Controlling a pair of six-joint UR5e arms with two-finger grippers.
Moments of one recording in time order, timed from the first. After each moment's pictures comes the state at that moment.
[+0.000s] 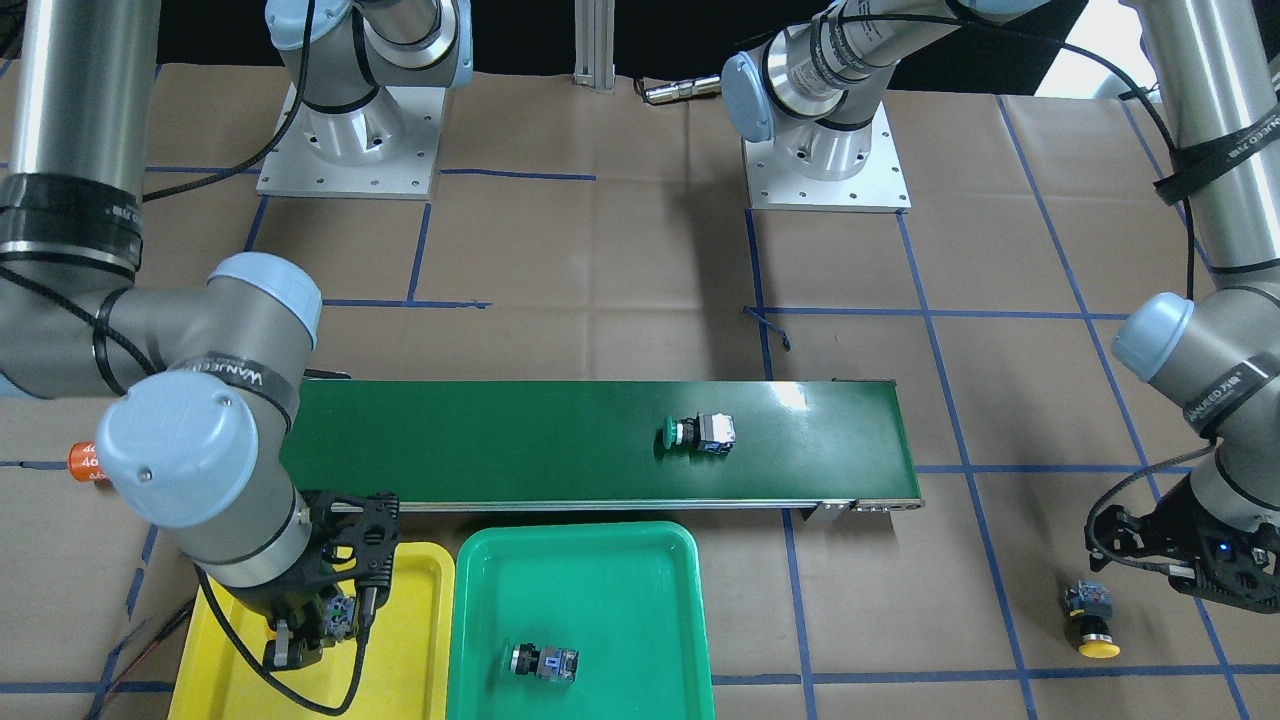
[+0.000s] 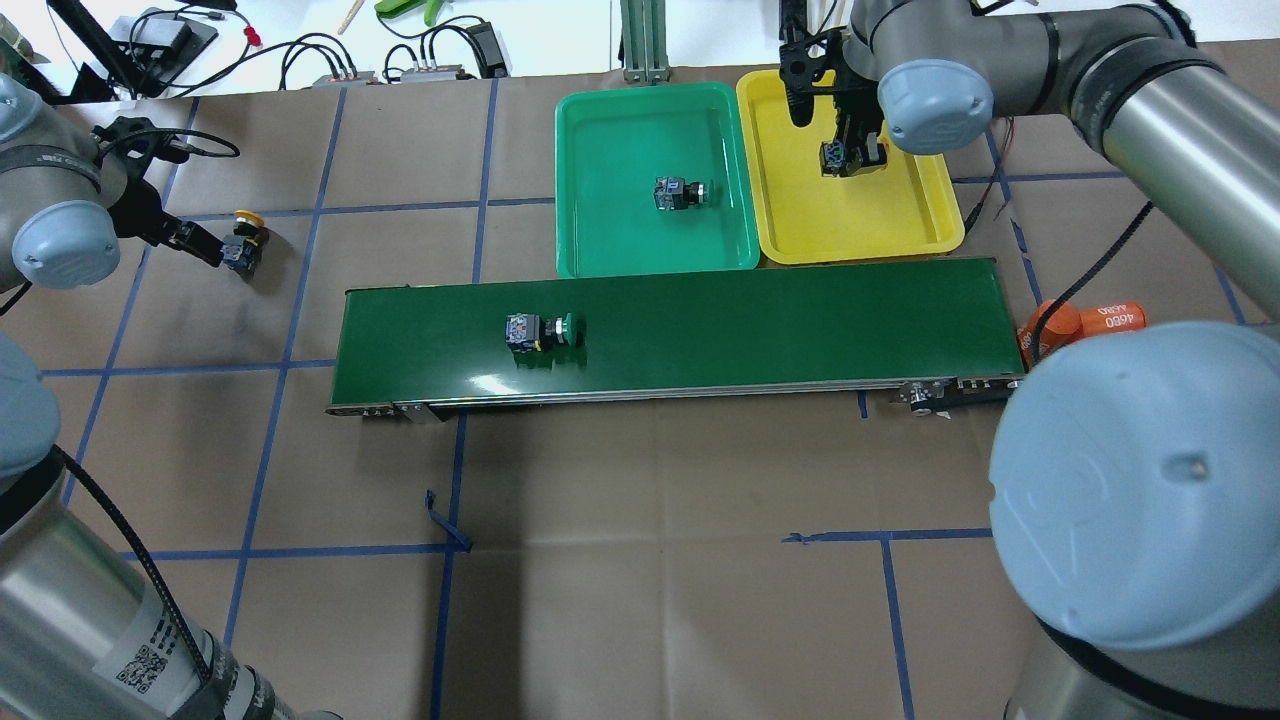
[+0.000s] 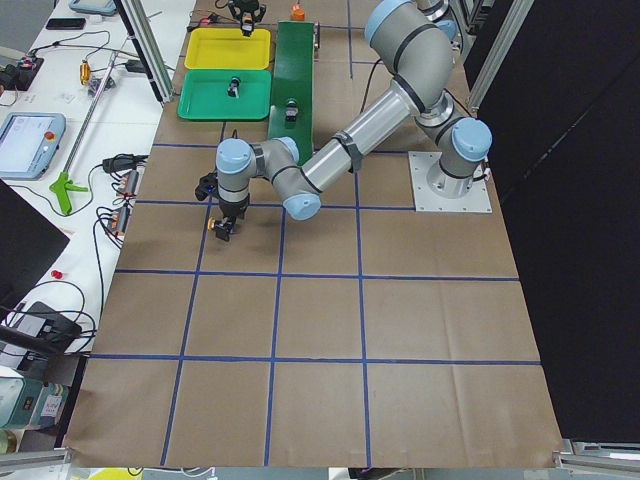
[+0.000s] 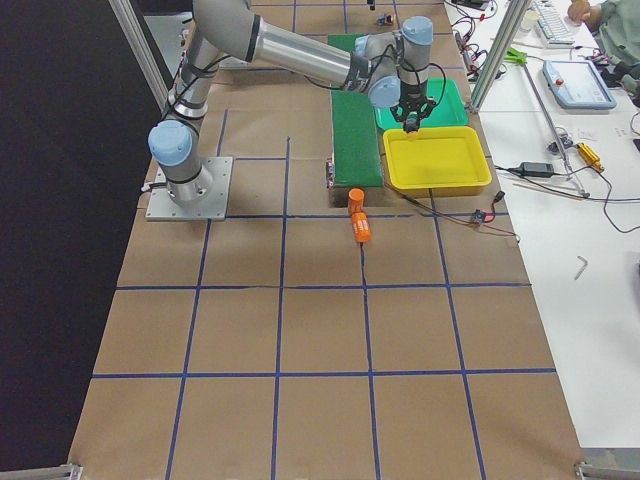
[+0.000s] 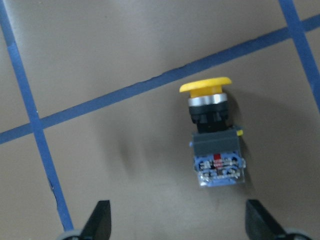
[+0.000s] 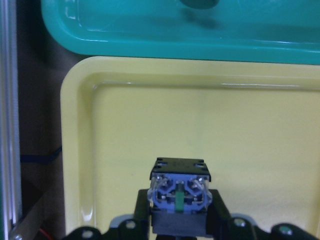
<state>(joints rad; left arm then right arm) -1.06 -2.20 -1.52 -0.79 1.55 0.81 1.59 -0.93 1.30 -2.08 -1.59 -1.63</state>
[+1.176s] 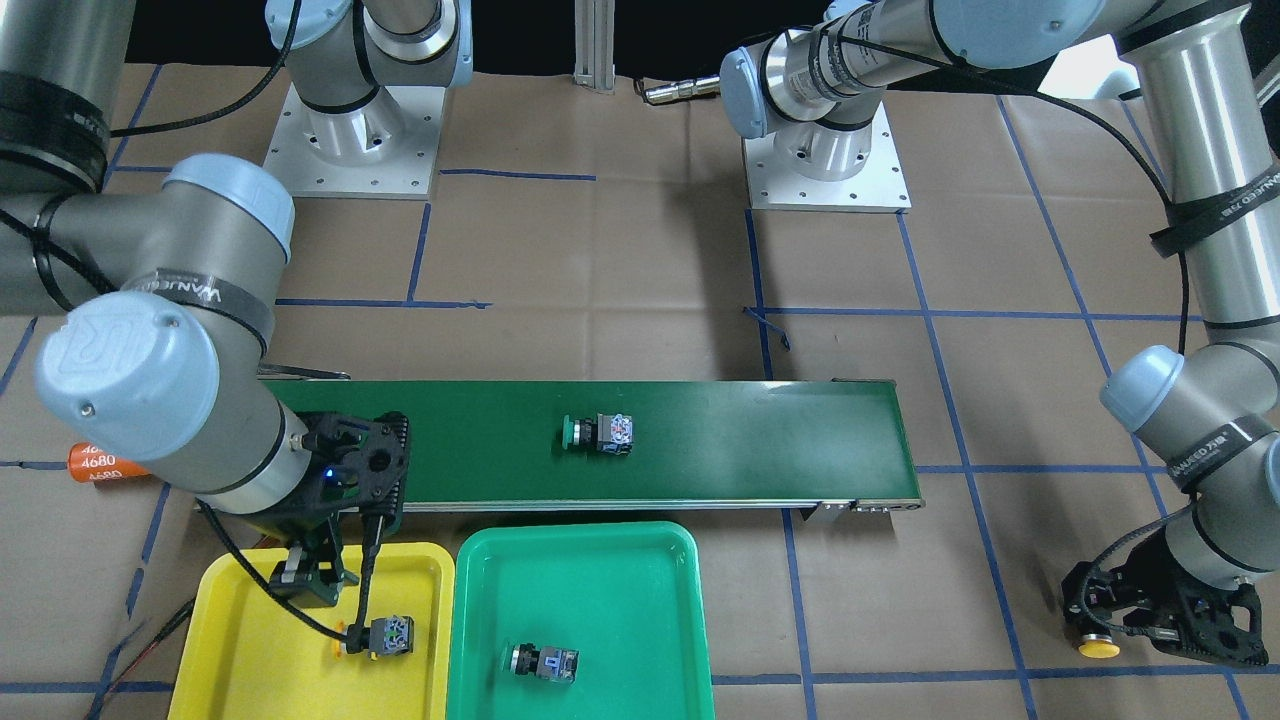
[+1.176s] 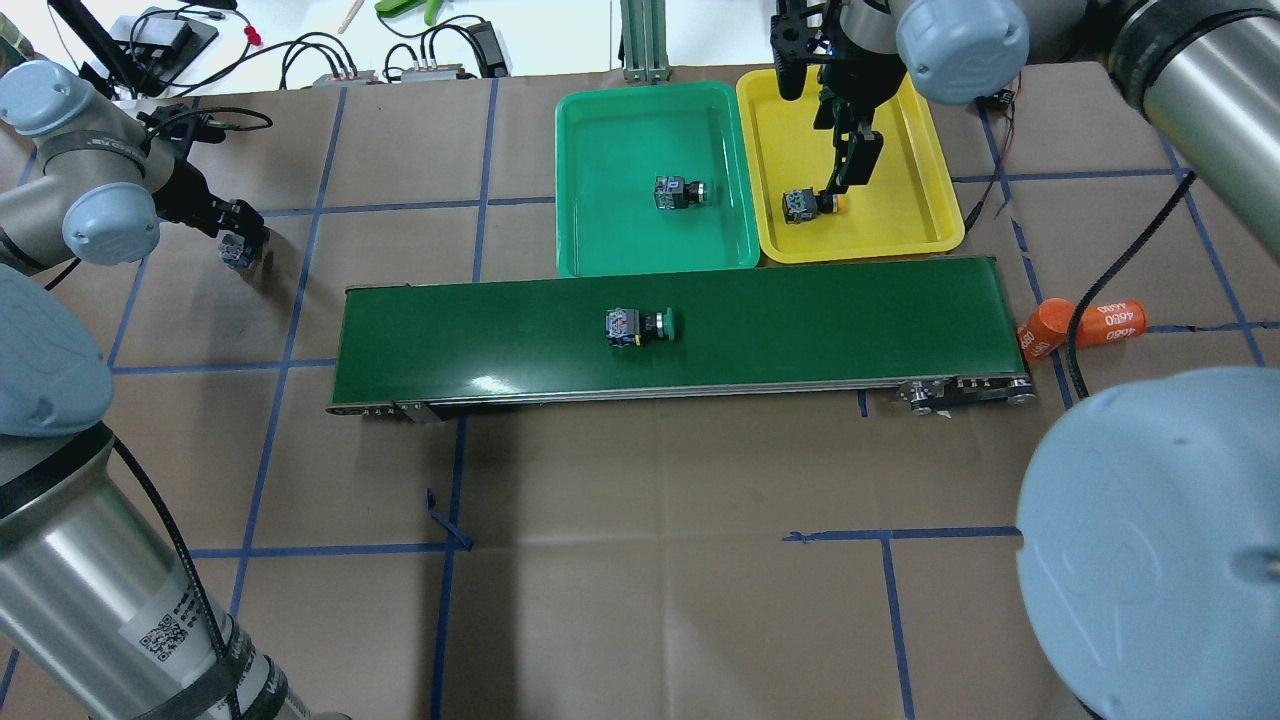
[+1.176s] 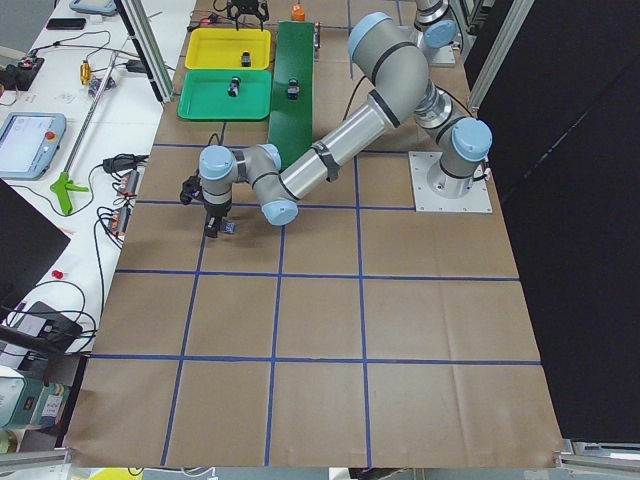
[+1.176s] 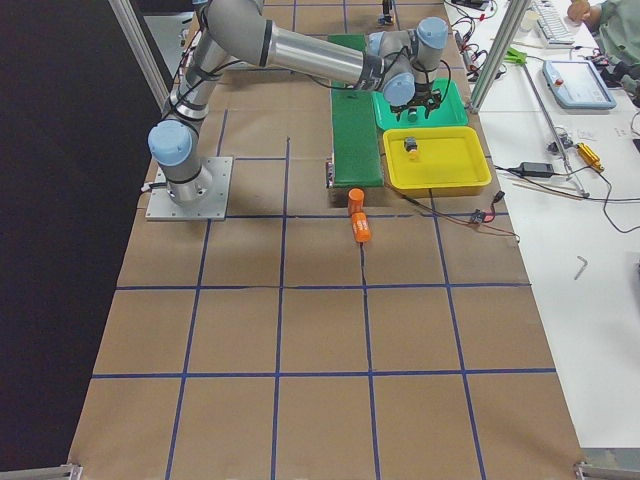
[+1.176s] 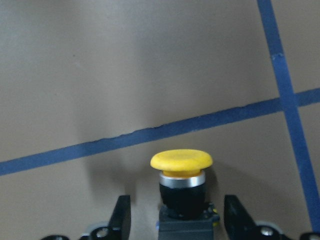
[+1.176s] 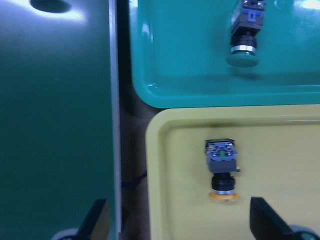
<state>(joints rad) -1.11 -2.30 -1.42 -0.84 1.49 0.68 1.60 -1.09 1.30 -1.75 -1.49 -1.55</state>
